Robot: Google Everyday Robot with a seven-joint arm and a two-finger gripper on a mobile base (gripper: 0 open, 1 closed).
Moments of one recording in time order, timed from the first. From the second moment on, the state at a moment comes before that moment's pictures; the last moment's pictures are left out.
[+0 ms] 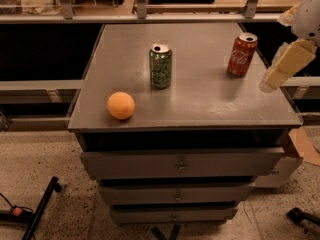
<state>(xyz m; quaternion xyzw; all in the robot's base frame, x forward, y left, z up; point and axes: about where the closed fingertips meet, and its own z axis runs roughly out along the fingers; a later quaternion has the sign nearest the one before) 0.535 -0.244 0.978 -0.54 0.80 -0.02 0.27</state>
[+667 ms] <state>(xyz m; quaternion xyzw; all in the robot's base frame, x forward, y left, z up) 0.605 -0.254 0.985 -0.45 0.79 0.08 0.40</state>
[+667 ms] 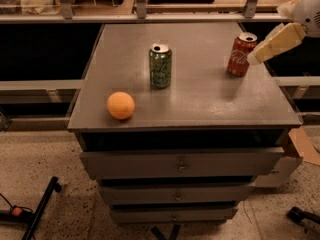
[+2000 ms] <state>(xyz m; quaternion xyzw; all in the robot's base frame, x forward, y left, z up) 0.690 -0.238 0.924 -0.31 0.79 0.16 0.50</state>
